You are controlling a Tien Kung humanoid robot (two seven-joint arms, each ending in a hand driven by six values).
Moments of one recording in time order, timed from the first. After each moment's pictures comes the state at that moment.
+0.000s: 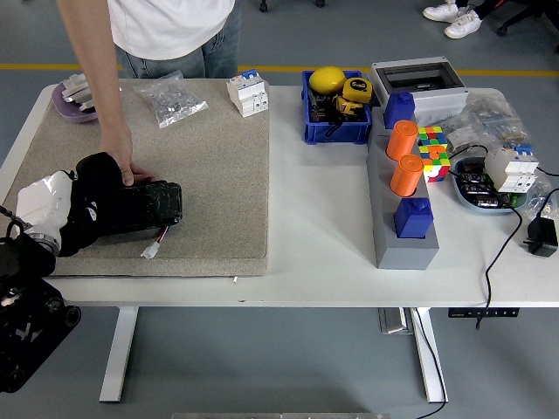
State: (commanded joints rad) left arm -0.23 0.40 -1.07 -1.29 2.12 0.31 0.60; right arm 0.08 -0.41 1.00 0.38 -0.59 -0.03 -0.22
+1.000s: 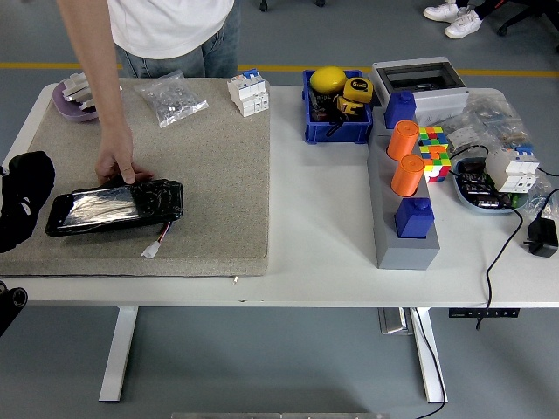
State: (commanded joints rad) left arm -0.29 0.48 -1.13 -1.03 2.00 0.41 0.42; right arm 0.09 -0.41 1.01 0.40 -0.62 -0.03 -0.23
